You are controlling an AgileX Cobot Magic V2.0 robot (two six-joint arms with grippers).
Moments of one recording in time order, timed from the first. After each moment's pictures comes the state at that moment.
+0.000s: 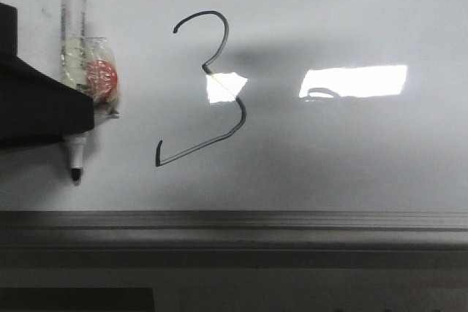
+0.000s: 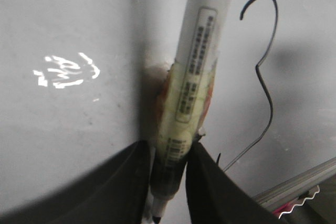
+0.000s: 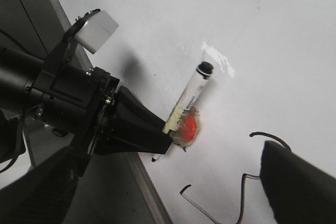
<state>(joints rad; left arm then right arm) -0.86 1.01 -0.31 -0.52 -0.23 -0.11 0.90 1.10 -1.05 0.21 0.50 -0.27</state>
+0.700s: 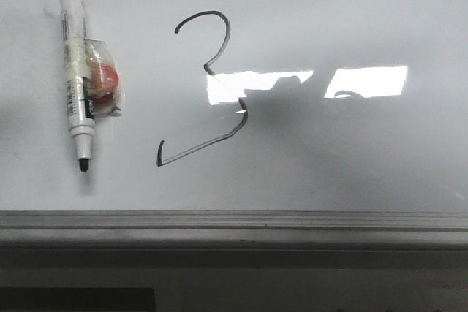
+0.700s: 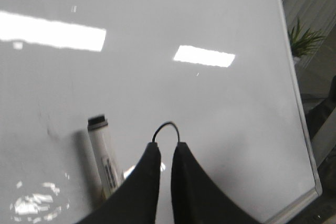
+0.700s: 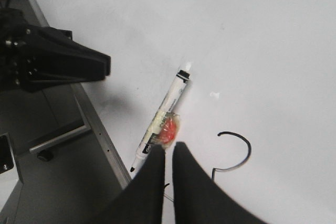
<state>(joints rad) -0.85 0.56 -0.31 -0.54 -0.21 0.17 0.86 0.94 -0.98 0.19 0.49 -0.27</state>
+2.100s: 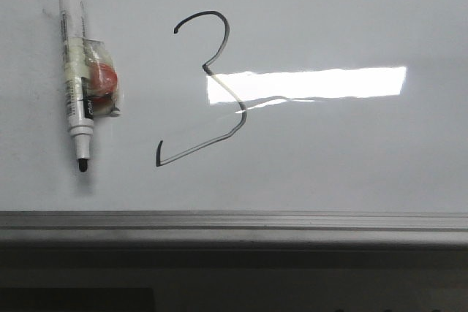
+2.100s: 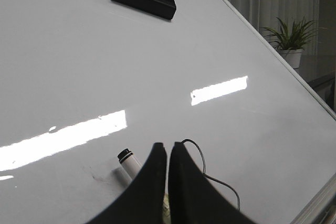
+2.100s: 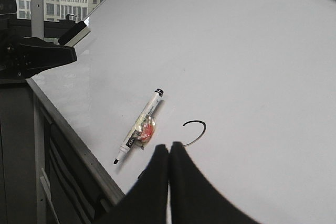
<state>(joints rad) -0.85 0.20 -0.16 -0.46 -0.17 0.54 0.86 0.03 -0.28 0.11 0.20 -0.27</state>
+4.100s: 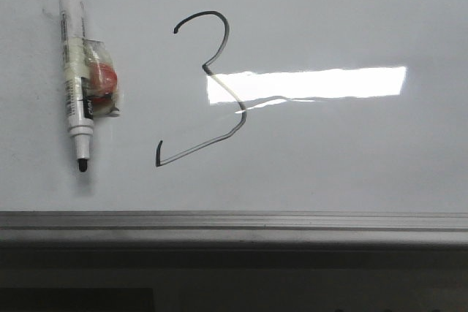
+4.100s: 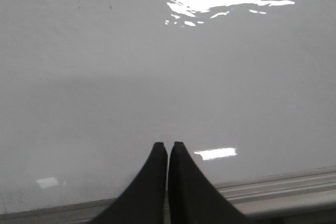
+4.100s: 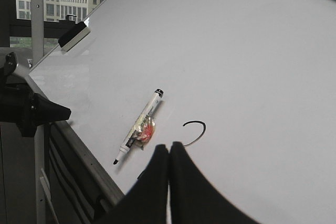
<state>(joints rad) -0.08 -0.01 0.00 0.02 0.34 0.10 0.86 0.03 -0.28 0.11 0.20 -0.27</state>
